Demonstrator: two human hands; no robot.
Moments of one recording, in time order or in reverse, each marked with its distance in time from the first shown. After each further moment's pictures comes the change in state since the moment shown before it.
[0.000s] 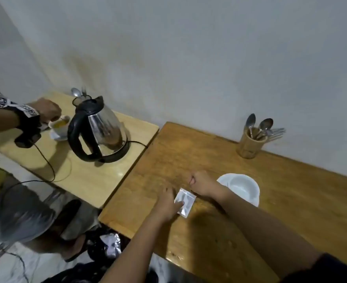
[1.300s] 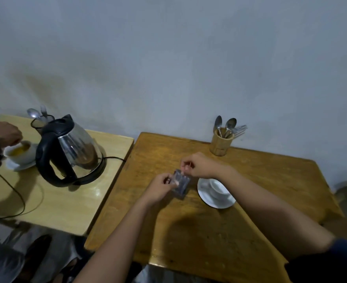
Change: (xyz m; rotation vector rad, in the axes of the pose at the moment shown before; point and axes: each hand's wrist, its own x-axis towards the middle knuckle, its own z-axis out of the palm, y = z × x) left_hand 0.016 0.059 -0.059 -0.334 -0.210 0.279; right_hand -0.045 -0.026 -0.084 -0.086 0.112 -0.182
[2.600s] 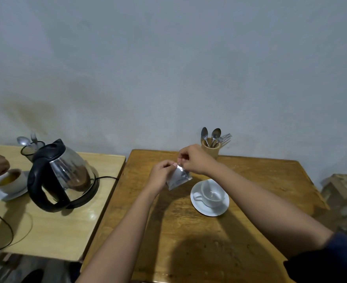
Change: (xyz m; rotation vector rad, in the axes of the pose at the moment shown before) left_hand 0.014 0.074 0.006 -0.256 0.136 0.145; right_hand -0.016 -0.015 -0.035 0.052 0.341 0.067
